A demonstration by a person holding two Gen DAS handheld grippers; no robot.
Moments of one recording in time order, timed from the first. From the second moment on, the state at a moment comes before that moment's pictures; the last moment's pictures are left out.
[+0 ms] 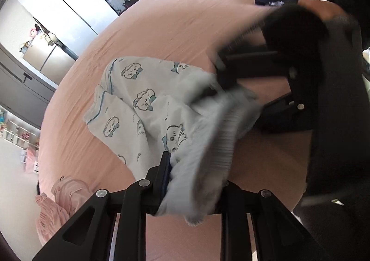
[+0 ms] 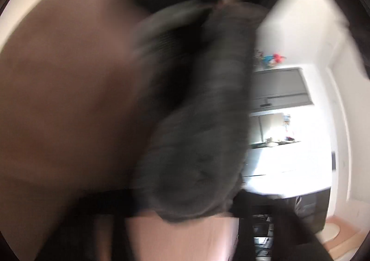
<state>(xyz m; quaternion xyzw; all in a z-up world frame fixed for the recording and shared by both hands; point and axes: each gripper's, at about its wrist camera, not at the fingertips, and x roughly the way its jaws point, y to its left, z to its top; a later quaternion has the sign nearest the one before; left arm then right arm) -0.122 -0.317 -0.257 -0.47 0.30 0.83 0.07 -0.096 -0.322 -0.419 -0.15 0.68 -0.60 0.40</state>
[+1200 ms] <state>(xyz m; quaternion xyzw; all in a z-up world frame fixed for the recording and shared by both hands) -0.051 -0.228 -0.306 -0.32 0.63 0.71 0.07 -0.159 -0.332 -0.410 0.00 0.54 -0.67 0.51</state>
